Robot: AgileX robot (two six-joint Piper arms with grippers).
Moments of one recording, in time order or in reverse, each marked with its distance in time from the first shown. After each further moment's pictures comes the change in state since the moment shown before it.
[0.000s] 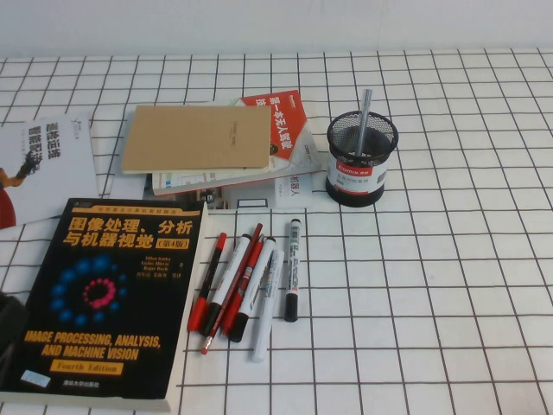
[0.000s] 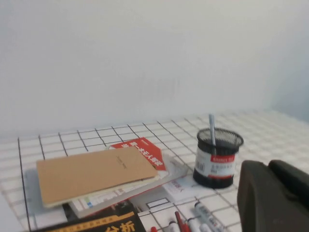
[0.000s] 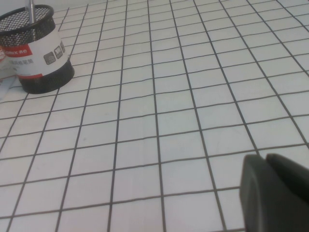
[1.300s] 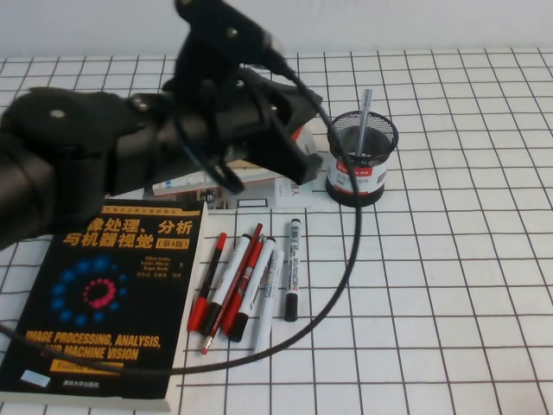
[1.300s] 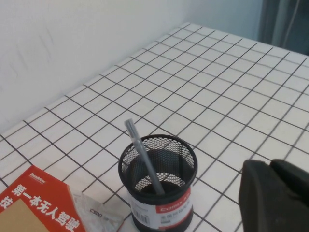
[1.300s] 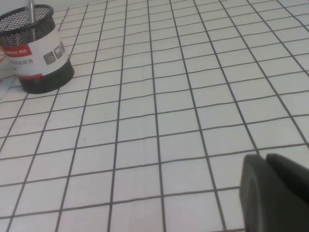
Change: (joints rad) right arm 0.000 0.000 0.000 0.000 0.000 0.000; left arm -0.528 1.344 -0.827 -0.236 -0.166 0.638
